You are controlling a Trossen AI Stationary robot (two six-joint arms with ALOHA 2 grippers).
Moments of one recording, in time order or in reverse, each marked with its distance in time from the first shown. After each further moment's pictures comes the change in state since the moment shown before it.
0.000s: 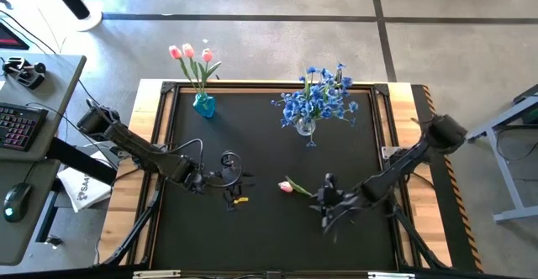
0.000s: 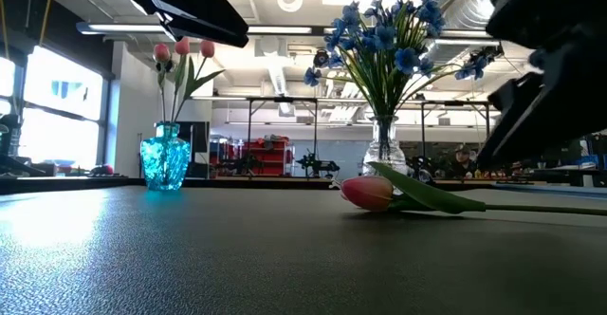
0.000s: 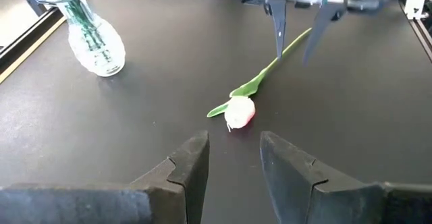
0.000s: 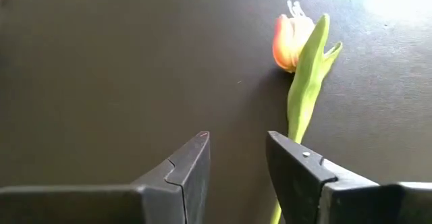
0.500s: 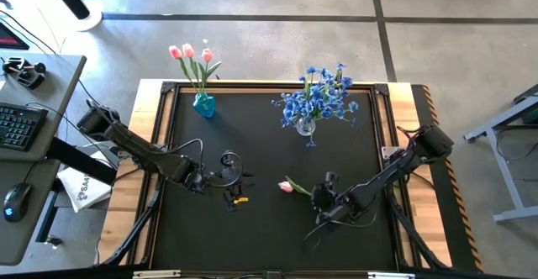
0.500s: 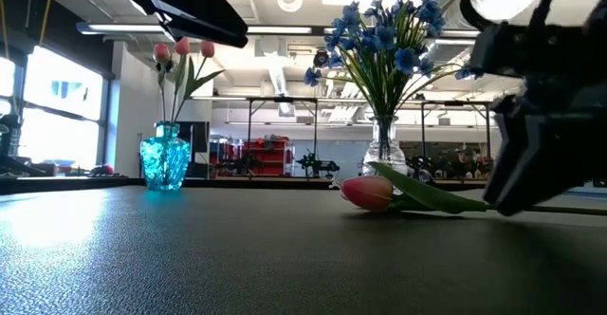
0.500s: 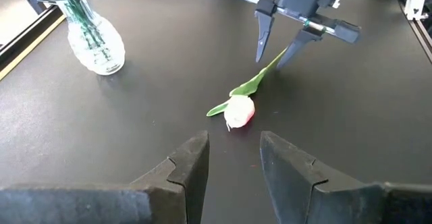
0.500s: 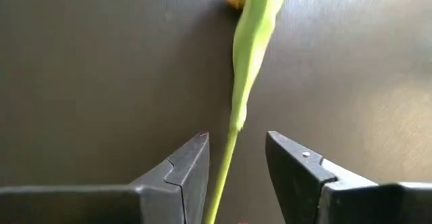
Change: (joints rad) left arm 0.002 0.000 0.000 -0.003 0.000 -0.009; right arm -0.024 0.180 0.215 -0.447 0.040 0.121
